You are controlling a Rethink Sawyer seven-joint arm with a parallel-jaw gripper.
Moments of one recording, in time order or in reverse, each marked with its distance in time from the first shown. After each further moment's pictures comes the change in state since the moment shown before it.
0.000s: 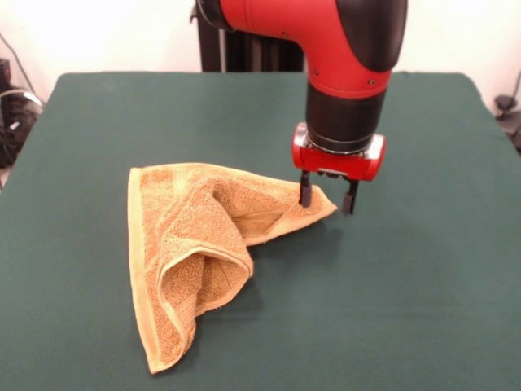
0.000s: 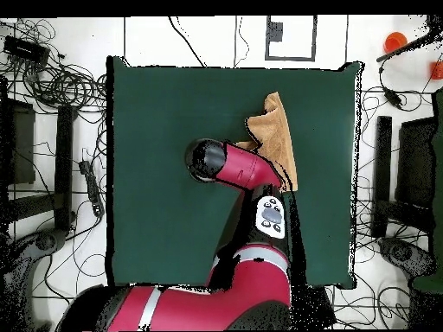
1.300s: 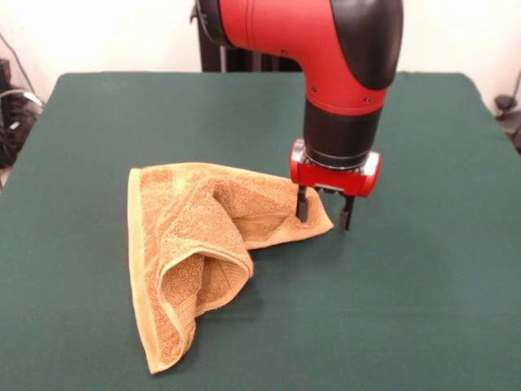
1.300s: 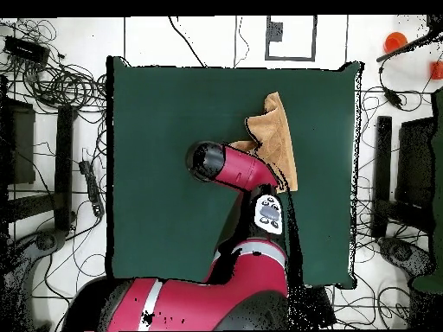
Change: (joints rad) arm 0.000 0.039 0.002 -0.007 0.013 -0.081 0.000
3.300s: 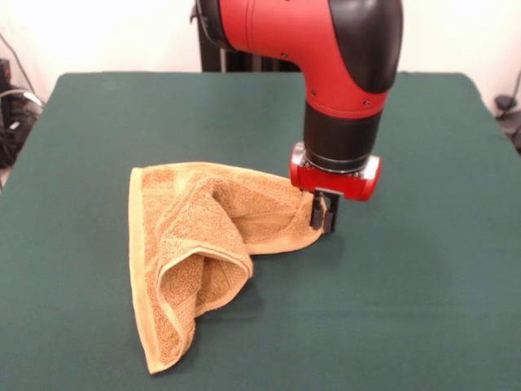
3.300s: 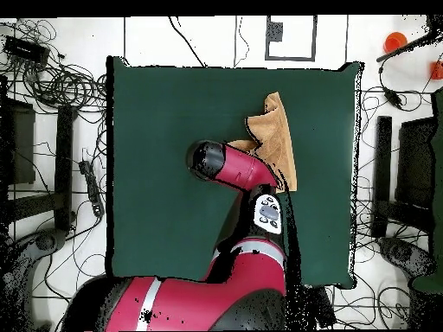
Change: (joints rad) arm 0.005 0.009 -0.006 -0.005 0.028 -0.013 0.000
